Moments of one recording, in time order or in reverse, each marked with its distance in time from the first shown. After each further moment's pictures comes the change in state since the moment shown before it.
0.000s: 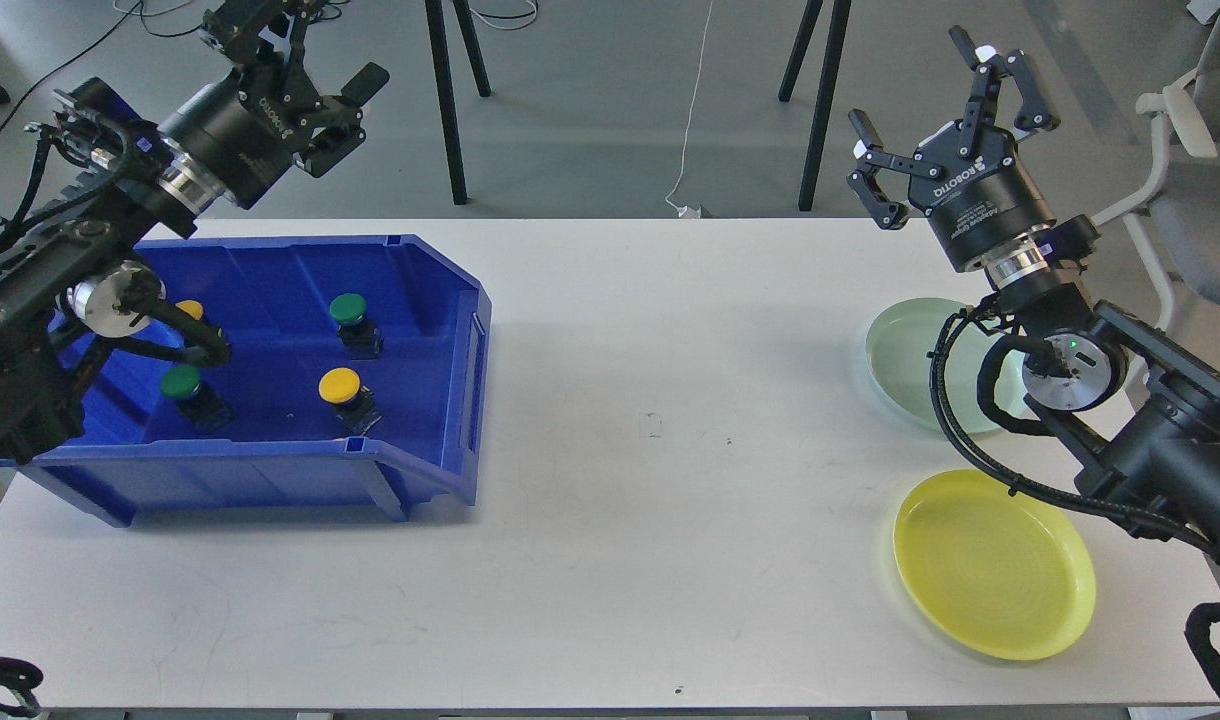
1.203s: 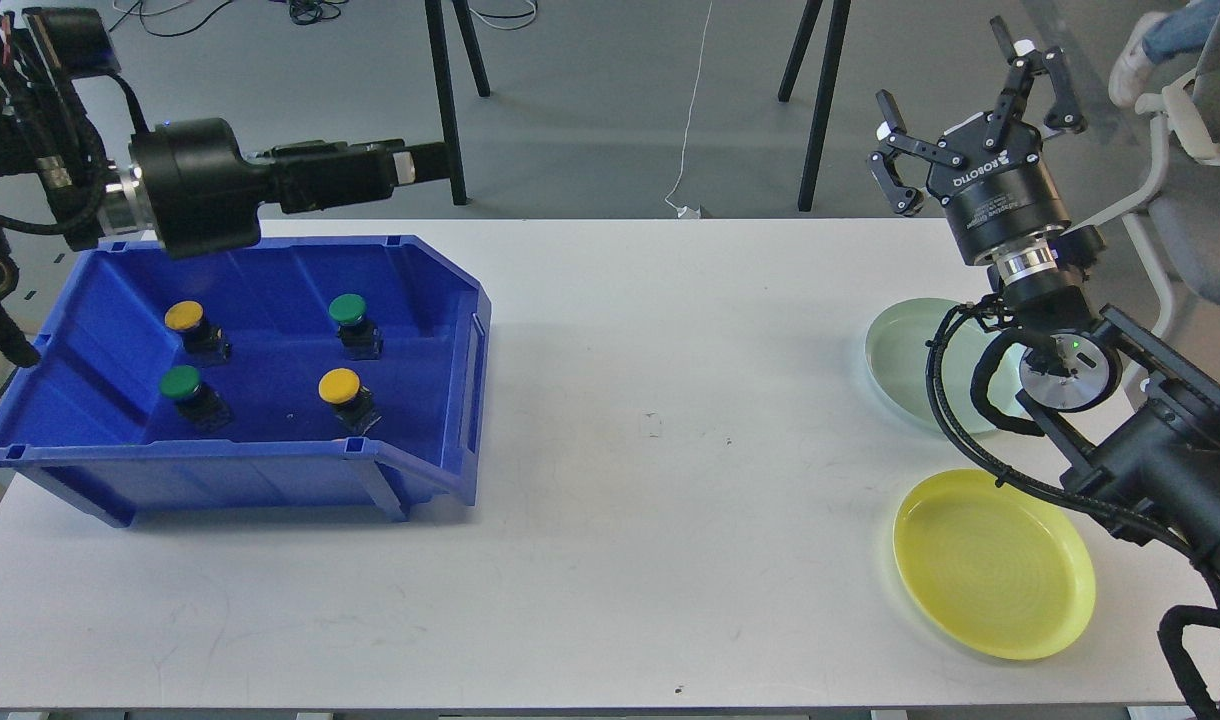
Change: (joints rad) left arm -0.094 0.430 0.118 -0.618 1.077 0.000 0.000; right arm -0.030 0.044 0.129 -0.005 0.011 0.000 0.000
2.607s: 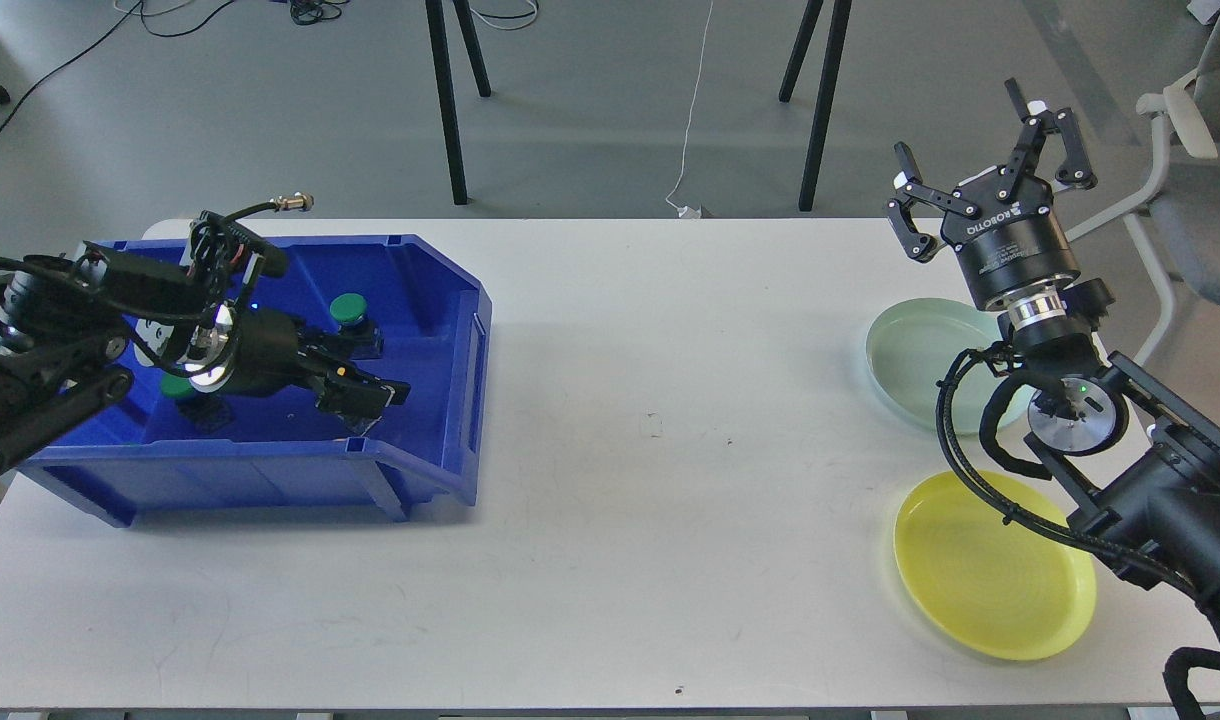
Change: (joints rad) left arm 0.016 -0.218 0.314 0.352 0.313 0.000 0.000; right arm -0.095 -0.001 0.049 0.007 0.002 0.000 0.000
